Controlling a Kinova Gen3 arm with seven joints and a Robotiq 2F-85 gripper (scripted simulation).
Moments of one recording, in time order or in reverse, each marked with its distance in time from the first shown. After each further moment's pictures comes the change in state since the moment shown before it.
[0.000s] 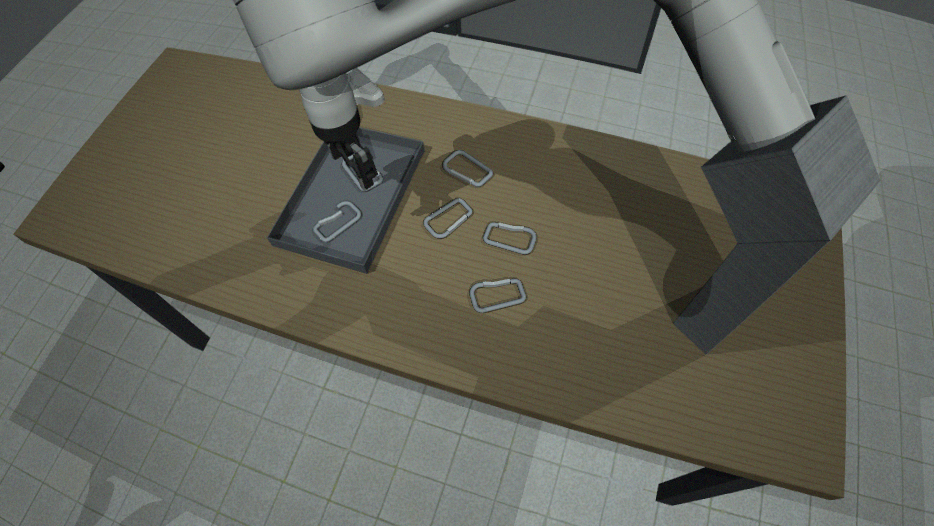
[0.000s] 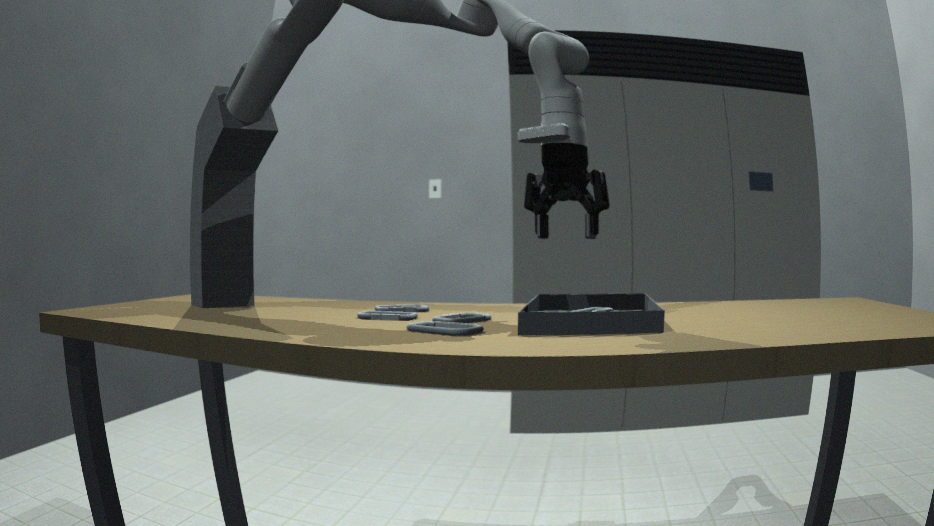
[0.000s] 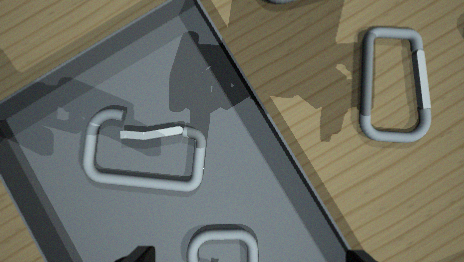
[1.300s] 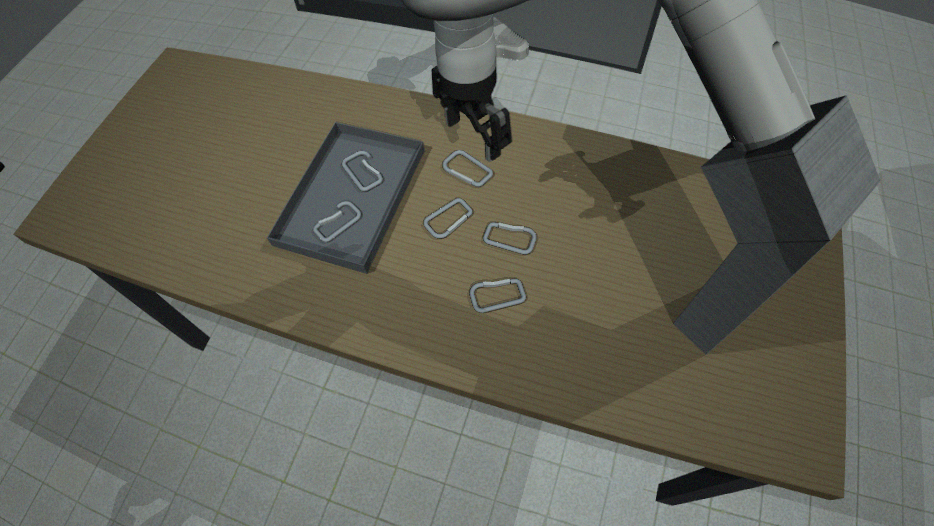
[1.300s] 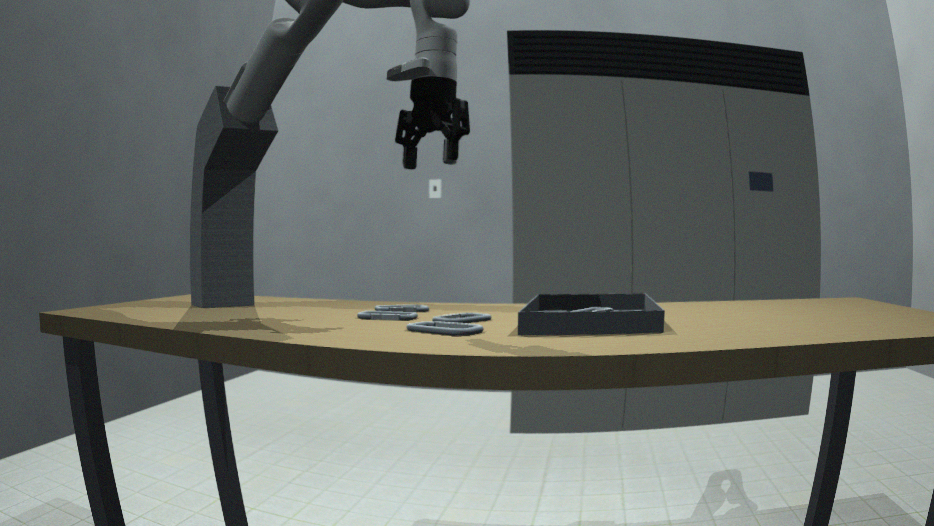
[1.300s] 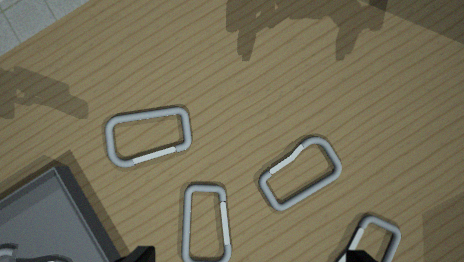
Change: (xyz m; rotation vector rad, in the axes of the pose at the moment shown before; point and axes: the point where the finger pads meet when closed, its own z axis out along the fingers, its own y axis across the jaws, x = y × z) arm 0.135 0.164 -0.110 -0.008 0.023 0.028
